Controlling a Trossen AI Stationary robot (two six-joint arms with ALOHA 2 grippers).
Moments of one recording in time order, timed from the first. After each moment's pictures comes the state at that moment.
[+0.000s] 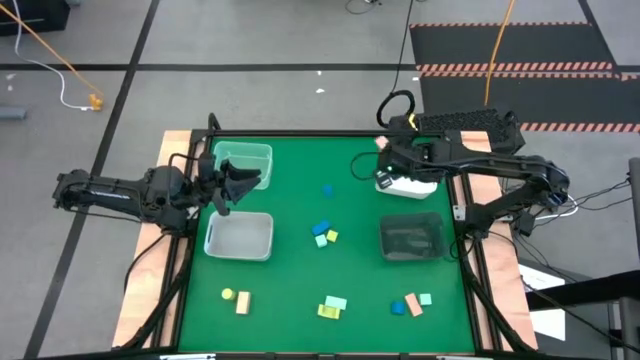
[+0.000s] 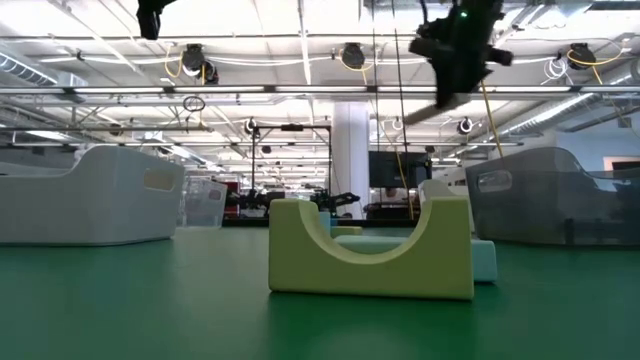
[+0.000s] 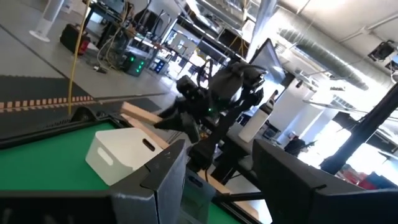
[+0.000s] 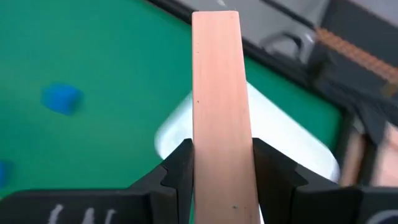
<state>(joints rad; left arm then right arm) -0.10 0.67 0.60 0.20 -0.34 -0.56 -0.21 1.34 1.26 -1.19 0.55 0.76</state>
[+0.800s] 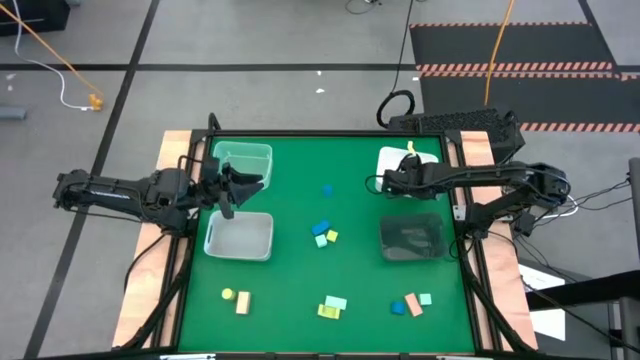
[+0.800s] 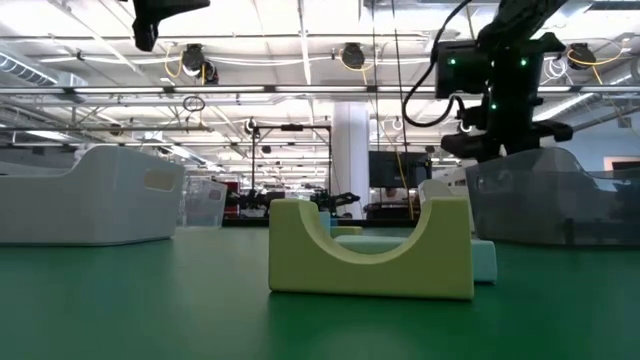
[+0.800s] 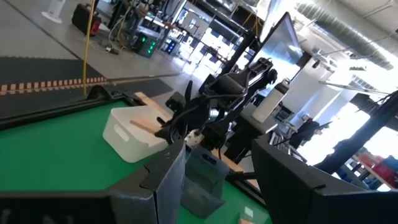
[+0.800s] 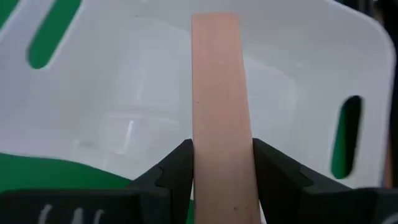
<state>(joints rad) -0.11 0.67 0.60 0.09 -0.34 -0.59 -0.27 1.35 0.77 -0.93 0.55 1.11</state>
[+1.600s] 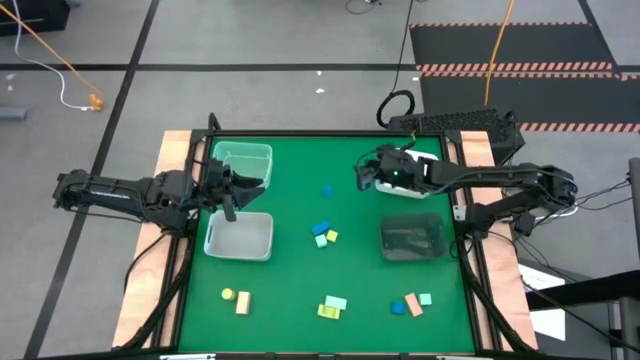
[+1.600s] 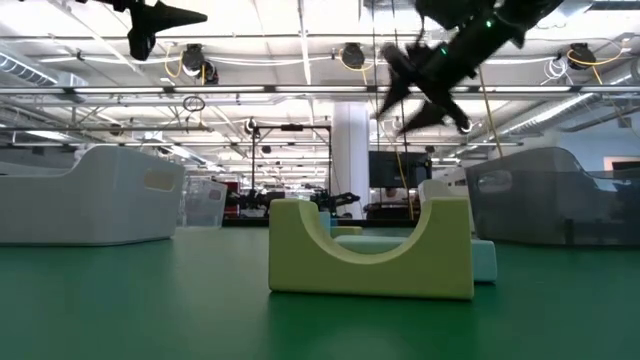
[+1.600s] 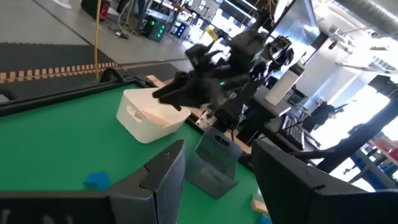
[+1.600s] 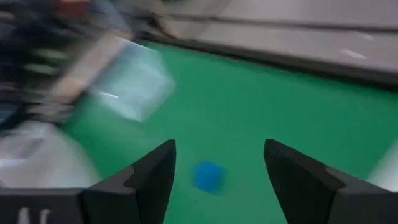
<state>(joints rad) -0.11 0.67 0.60 0.00 -0.34 -0.59 -0.22 1.28 0.80 -0.08 0.33 0.70</state>
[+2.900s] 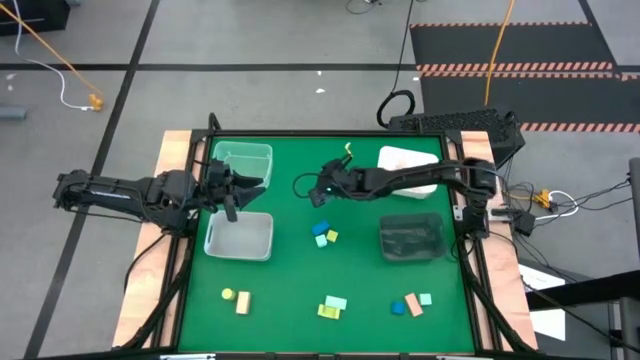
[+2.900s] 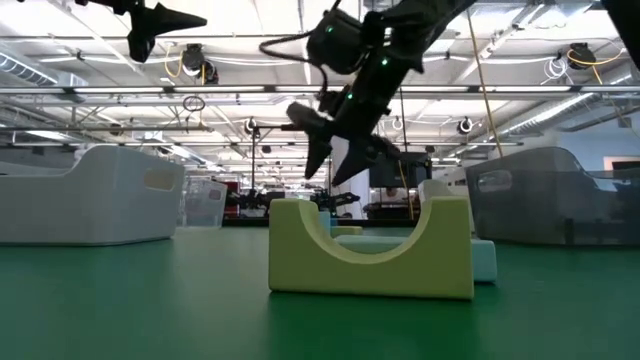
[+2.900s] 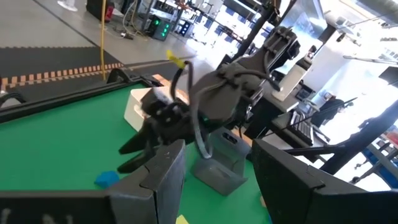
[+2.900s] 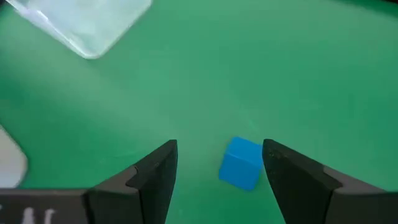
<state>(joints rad) -0.10 0.67 0.60 -0.02 -0.34 -0.57 -0.14 1.90 1.29 -0.34 0.37 0.79</state>
